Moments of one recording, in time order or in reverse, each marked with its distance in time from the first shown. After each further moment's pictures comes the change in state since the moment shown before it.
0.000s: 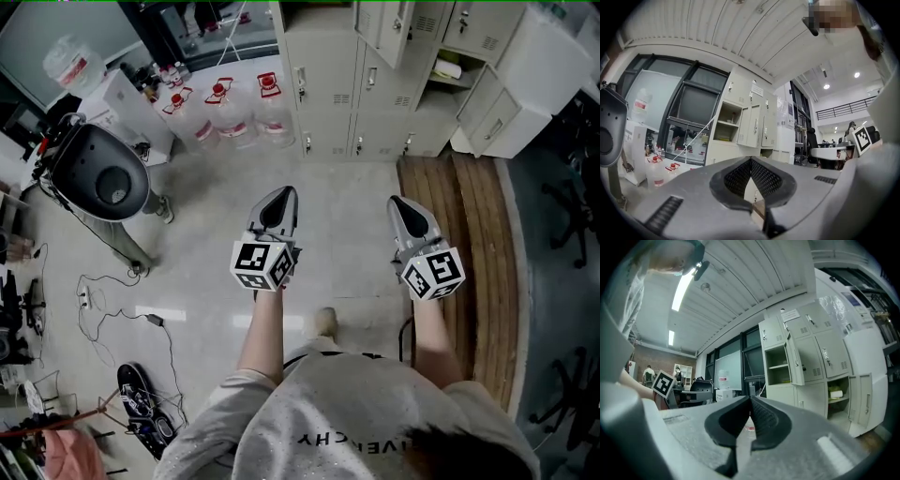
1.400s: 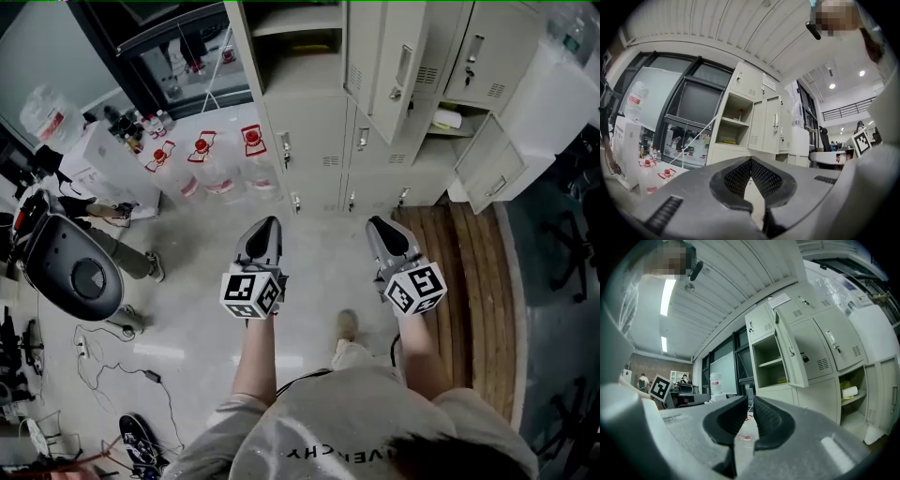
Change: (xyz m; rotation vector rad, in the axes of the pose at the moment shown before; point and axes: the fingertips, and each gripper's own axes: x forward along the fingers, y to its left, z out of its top) left arm 0.209 0.103 0.010 -0.012 -0.024 0.046; right arm 0.195 -0.148 -0.008 0.083 -0.023 0.015
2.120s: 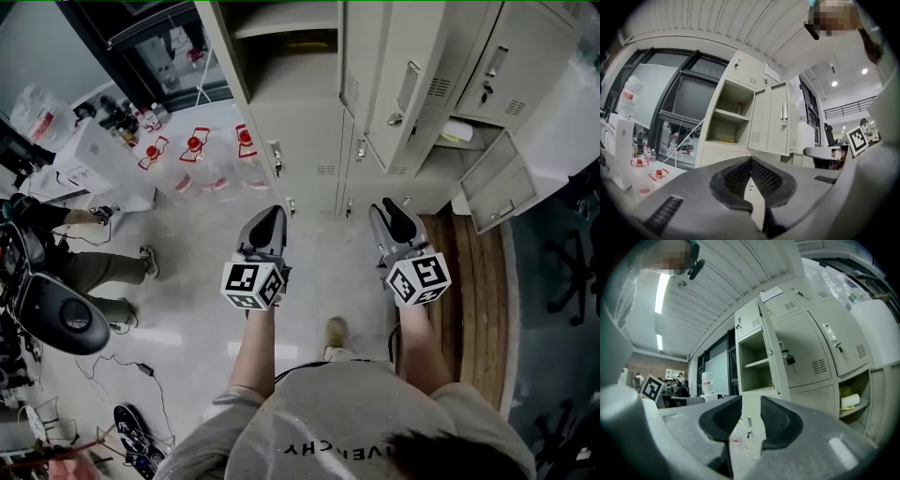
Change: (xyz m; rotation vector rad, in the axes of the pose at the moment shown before) left arm 0.130 -0.001 -0.010 0.000 0.026 0.006; right arm 0.078 -0.120 0.021 -0.011 0.003 -0.033
